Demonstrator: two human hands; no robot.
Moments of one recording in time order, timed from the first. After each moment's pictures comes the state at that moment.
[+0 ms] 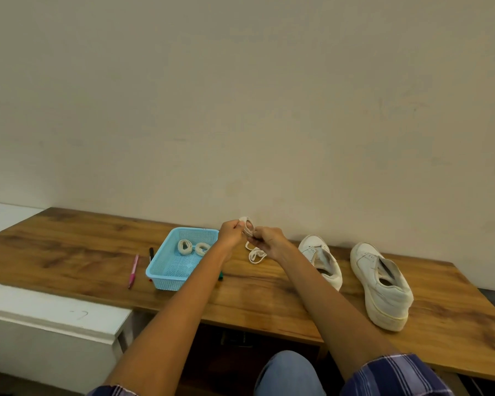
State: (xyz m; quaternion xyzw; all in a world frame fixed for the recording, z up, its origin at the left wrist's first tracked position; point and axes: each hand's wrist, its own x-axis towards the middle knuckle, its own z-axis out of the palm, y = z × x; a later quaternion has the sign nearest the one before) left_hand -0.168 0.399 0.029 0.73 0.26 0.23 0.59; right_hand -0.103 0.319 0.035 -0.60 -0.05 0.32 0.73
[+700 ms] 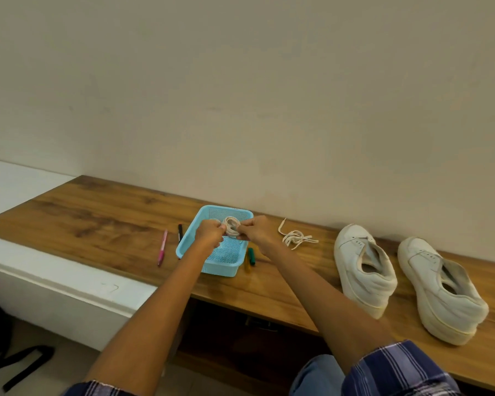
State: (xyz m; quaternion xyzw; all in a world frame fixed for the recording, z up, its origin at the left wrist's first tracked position) left_hand -0.221 0.509 -0.034 0.71 0.42 0.18 0.54; right_hand -0.129 0.419 -0.027 -0.76 -0.27 0.27 0.53
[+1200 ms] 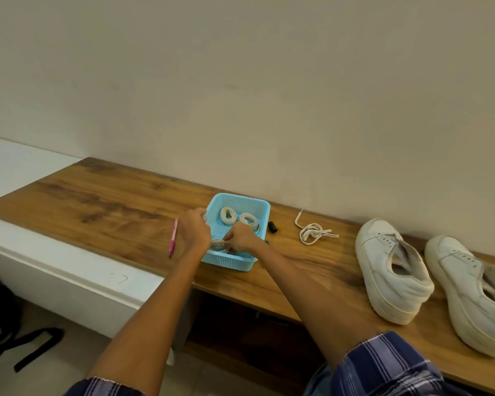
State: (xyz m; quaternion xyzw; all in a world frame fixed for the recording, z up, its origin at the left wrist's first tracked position) left_hand -0.251 0.551 -0.066 0.77 0.45 0.33 0.29; right_hand -0.160 0.476 -0.065 -0.81 -0.45 0.29 0.25
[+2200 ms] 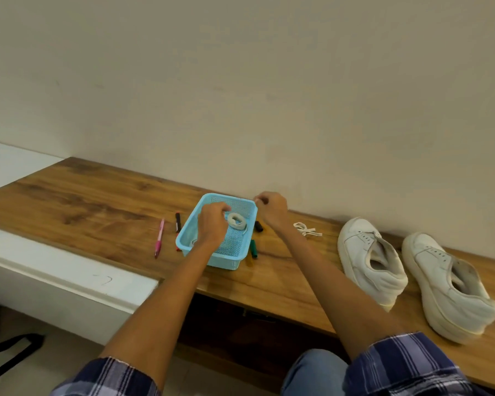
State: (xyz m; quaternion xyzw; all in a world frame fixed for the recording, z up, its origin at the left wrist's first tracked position) left_hand -0.209 0.521 -0.056 0.83 0.33 0.34 0.30; right_hand -0.102 0.423 -0.014 -0.83 -0.36 0.03 0.41
